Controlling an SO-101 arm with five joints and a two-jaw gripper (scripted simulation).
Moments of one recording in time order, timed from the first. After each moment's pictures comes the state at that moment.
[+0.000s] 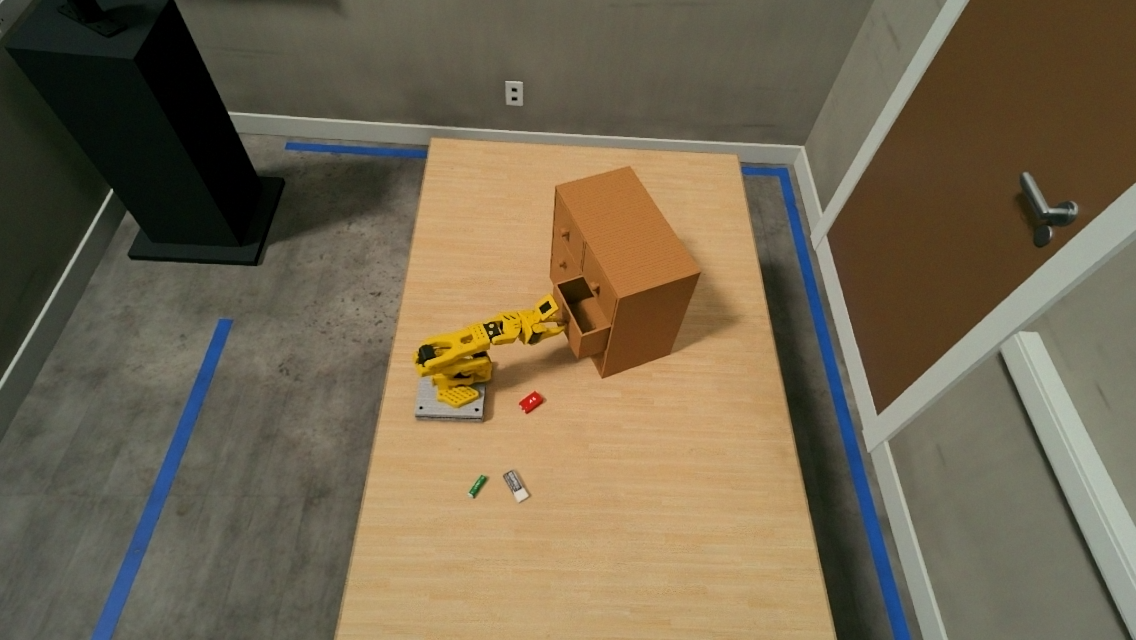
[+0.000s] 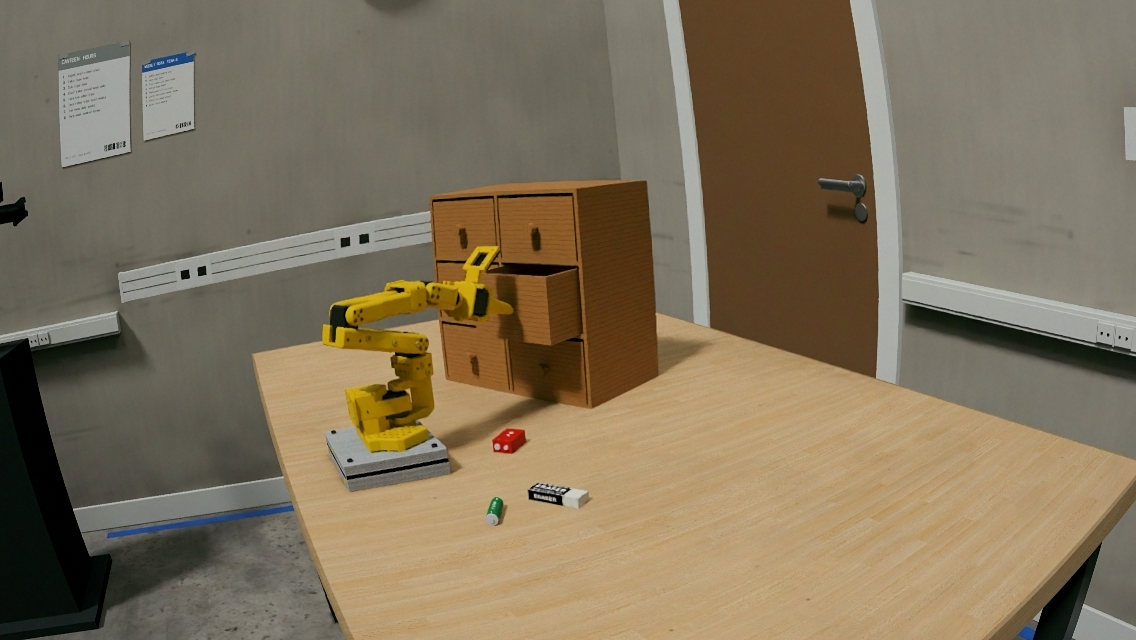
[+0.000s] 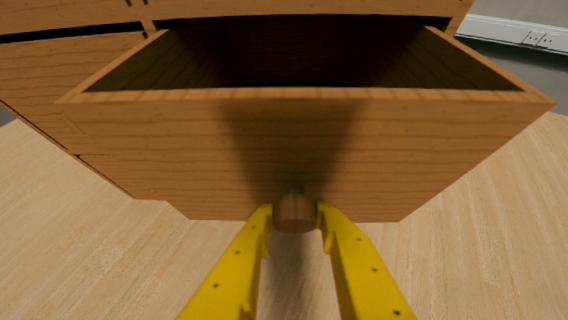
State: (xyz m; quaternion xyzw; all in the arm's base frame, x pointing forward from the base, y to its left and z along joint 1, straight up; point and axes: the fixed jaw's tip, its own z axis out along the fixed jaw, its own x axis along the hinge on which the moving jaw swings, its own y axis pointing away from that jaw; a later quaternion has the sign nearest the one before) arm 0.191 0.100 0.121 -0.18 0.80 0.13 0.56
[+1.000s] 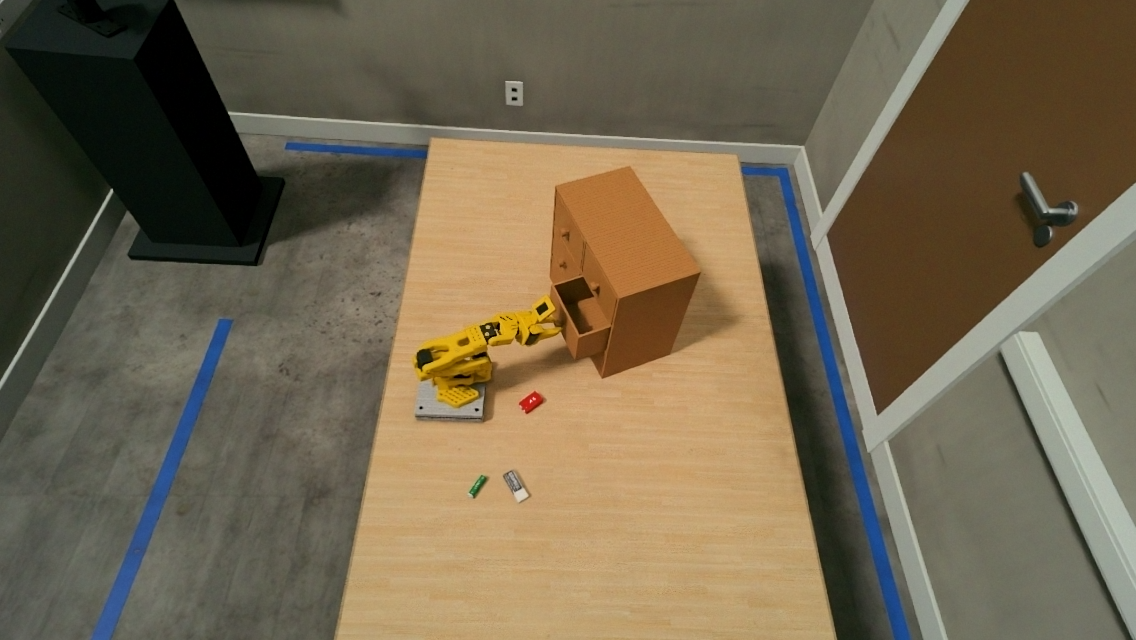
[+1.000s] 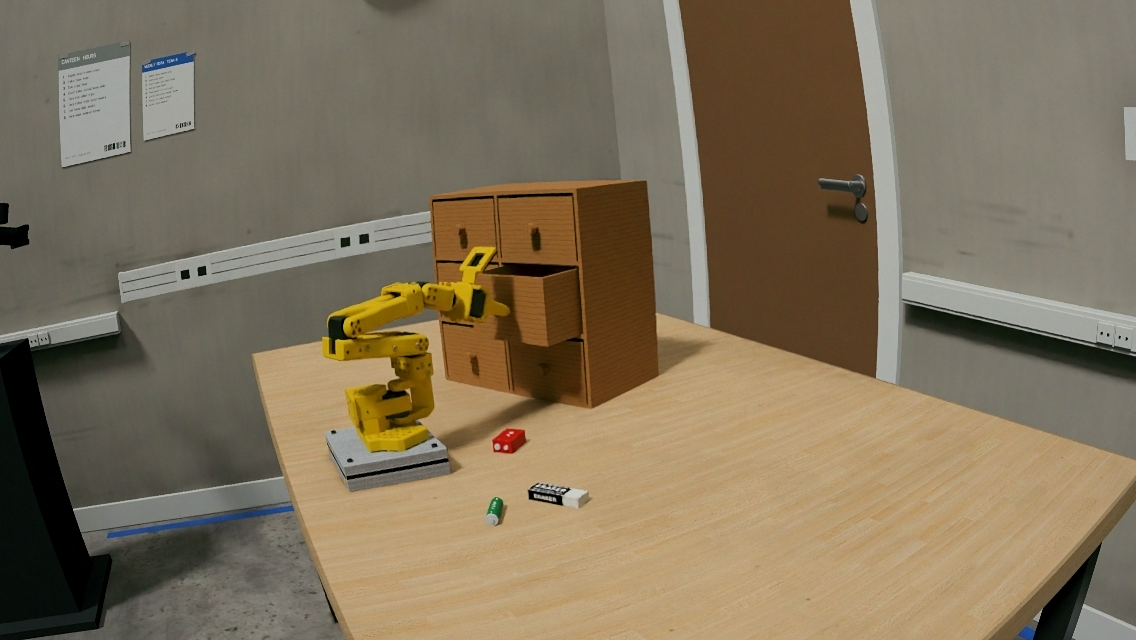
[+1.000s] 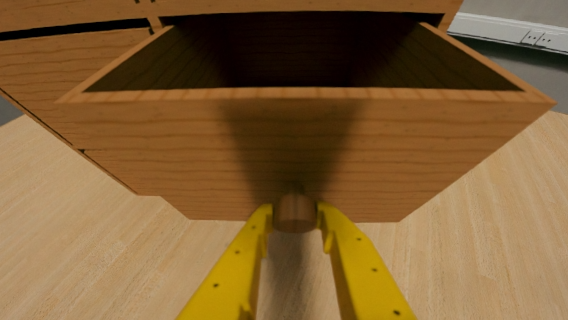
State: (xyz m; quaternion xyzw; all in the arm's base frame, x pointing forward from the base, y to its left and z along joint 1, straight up) arm 0.185 0.098 0.121 -0.18 0.80 0.13 0.56
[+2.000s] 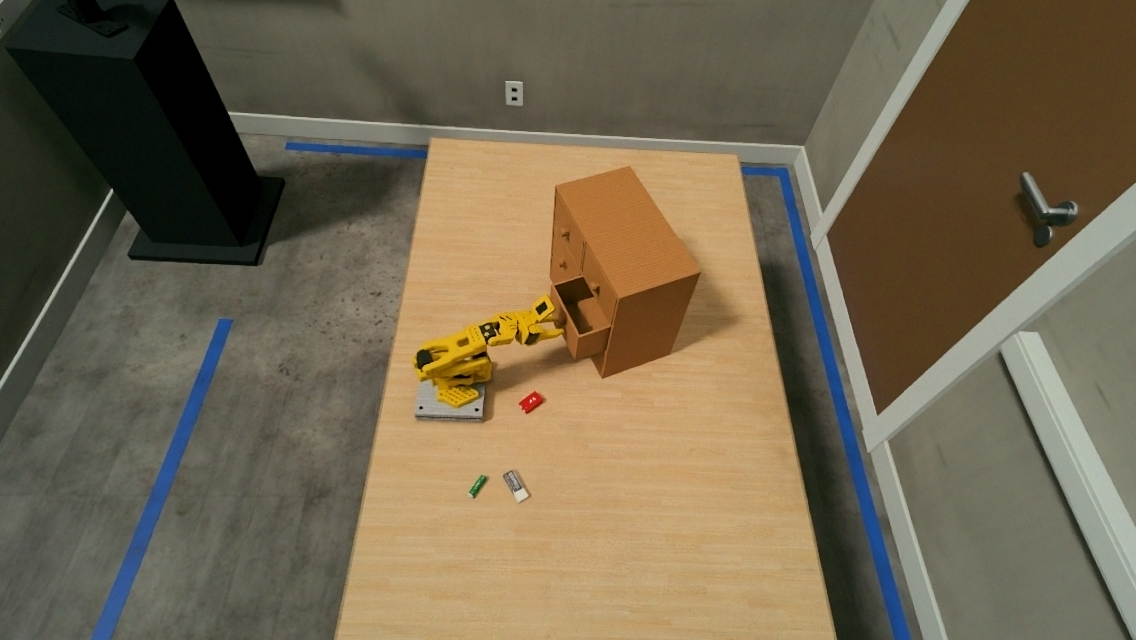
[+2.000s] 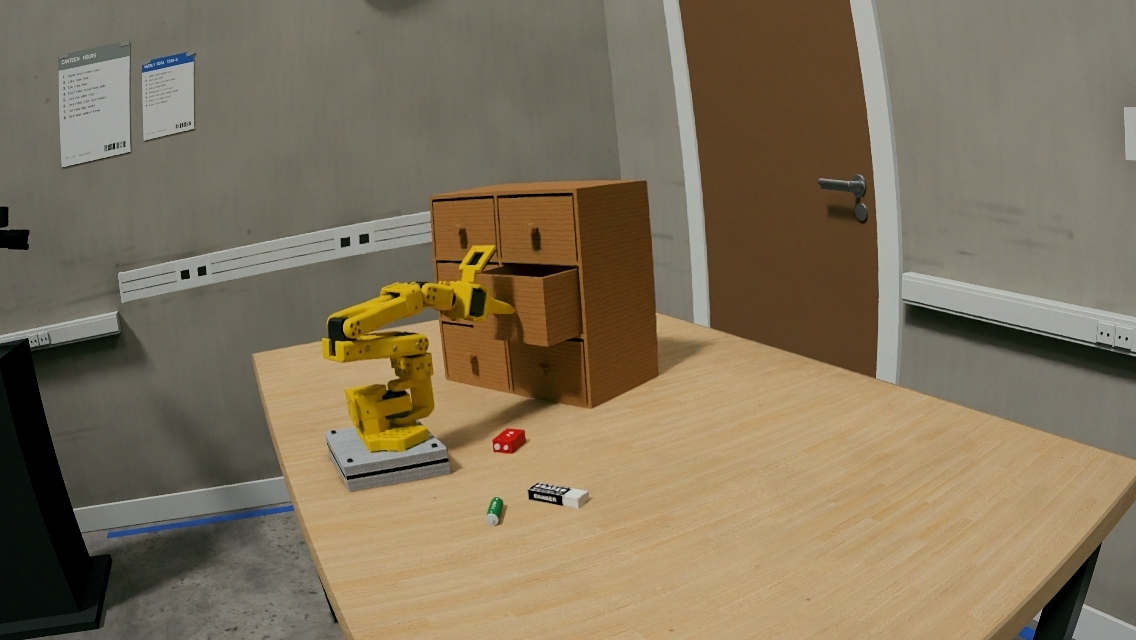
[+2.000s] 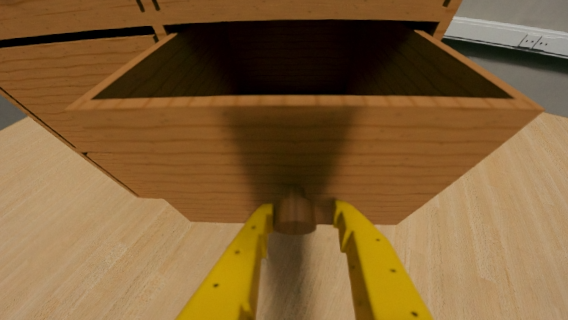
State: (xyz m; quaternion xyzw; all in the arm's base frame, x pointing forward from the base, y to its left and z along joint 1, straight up) arm 0.185 0.098 0.124 -0.18 0.80 0.13 0.56
